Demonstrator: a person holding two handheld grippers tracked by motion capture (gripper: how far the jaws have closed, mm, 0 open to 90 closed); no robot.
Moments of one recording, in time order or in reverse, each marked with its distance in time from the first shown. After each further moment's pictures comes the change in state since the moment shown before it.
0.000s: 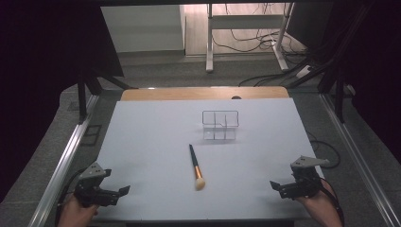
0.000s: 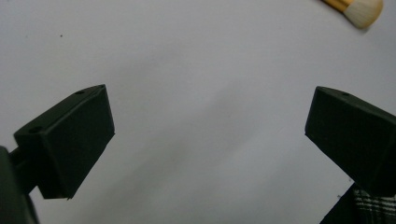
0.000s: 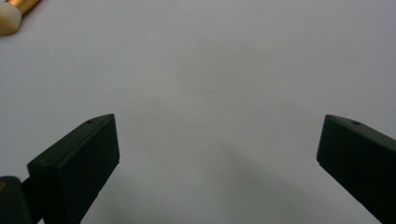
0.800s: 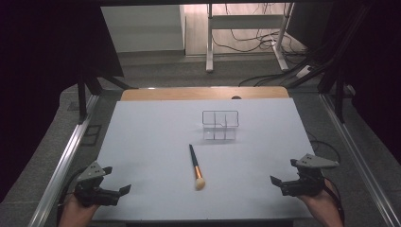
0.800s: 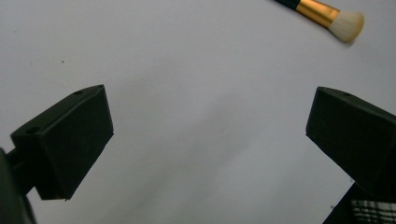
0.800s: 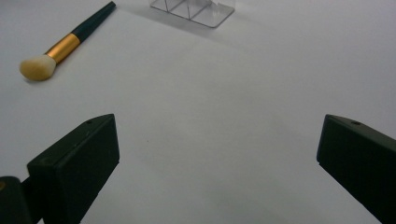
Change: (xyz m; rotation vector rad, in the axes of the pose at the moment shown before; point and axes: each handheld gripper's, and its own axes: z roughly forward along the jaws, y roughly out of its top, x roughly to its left) left arm -0.005 0.004 -0.004 -0.060 -0.006 0.033; right arm 0.000 0.005 -0.012 -0.177 0.033 -0.004
